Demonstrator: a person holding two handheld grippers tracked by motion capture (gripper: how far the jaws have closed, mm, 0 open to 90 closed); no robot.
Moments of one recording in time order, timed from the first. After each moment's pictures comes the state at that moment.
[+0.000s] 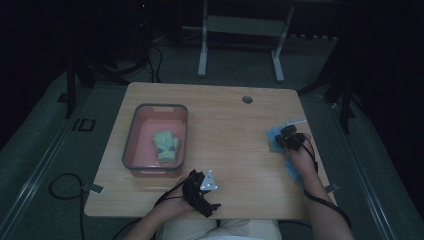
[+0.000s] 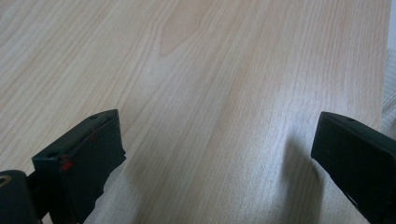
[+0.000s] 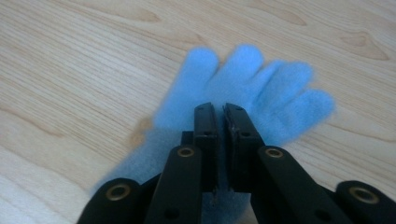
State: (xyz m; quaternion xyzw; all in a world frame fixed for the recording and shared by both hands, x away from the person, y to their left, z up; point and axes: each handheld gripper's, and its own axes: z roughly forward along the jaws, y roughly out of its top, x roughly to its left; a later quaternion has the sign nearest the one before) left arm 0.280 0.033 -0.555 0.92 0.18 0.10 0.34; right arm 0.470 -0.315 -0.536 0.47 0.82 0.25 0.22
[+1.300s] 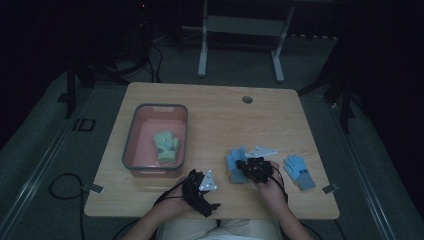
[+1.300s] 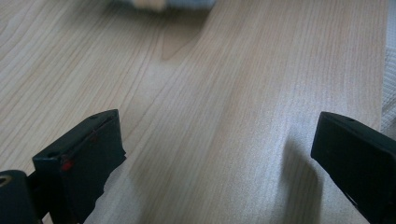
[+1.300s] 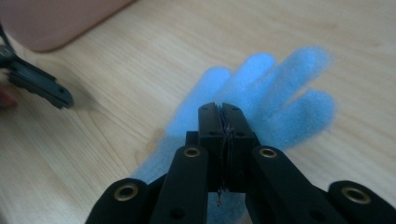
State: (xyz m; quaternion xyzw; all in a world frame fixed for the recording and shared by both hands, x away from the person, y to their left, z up) left arm 0.280 0.036 -0.554 0.91 0.18 0.10 0.35; right arm 0.339 -0.191 -0.523 0.37 0.84 0.37 0.15
